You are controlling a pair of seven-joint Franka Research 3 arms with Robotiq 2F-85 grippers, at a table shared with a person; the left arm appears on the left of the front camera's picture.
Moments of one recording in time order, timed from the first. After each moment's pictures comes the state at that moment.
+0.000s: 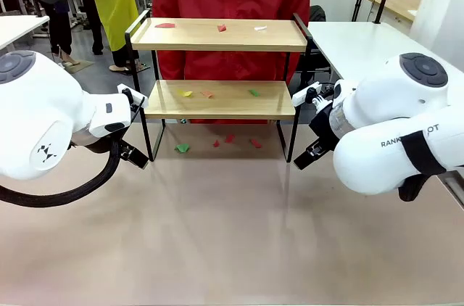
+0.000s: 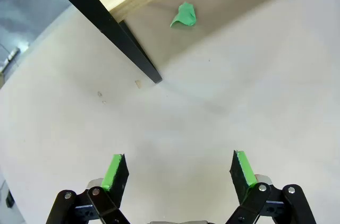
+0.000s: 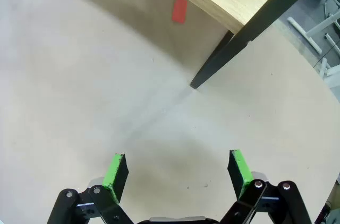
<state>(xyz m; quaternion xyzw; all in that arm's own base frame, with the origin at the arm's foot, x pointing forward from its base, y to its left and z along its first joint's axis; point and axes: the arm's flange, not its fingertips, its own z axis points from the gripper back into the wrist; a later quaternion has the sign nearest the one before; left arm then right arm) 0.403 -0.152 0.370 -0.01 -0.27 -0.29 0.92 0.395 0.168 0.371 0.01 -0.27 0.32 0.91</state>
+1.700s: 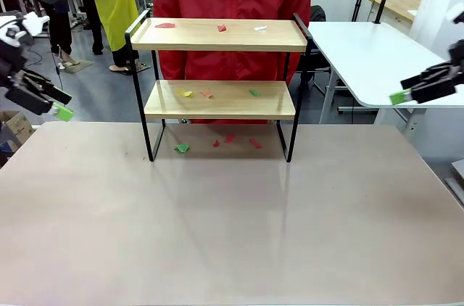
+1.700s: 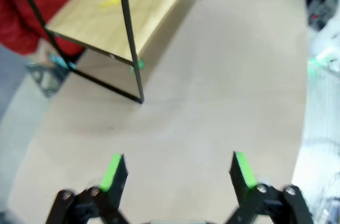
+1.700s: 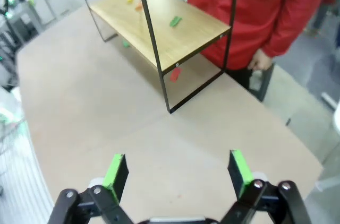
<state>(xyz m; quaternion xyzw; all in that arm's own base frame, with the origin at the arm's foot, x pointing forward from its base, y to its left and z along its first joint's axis) 0.426 0.029 0.487 -0.24 -0.31 -0.51 0.77 0.397 -0.076 0.499 0.23 -0.40 0.38 0.80</state>
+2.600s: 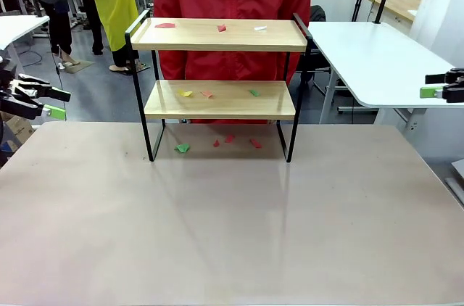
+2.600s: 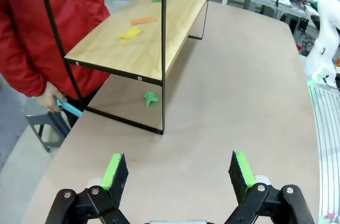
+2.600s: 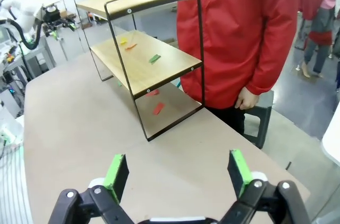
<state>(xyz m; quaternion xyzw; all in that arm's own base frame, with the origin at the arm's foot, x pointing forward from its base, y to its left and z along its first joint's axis) 0.467 0.079 0.433 -0.31 -0.41 -0.51 0.69 0.427 -0.155 0.453 0.30 -0.50 0.35 0.74</state>
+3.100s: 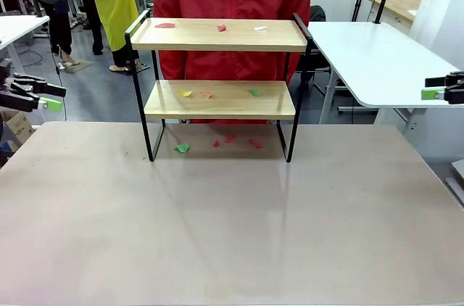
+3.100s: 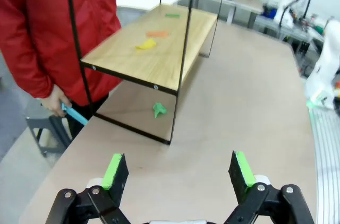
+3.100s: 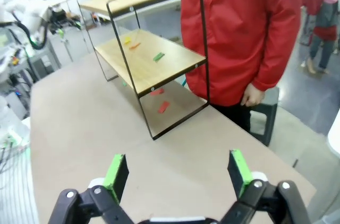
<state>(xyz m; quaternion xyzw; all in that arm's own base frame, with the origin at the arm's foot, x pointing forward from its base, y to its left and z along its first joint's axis) 0.483 0.103 0.427 -0.35 -0.43 -0.46 0.69 0.432 -0.164 0.449 0.31 -0.49 0.34 0.74</state>
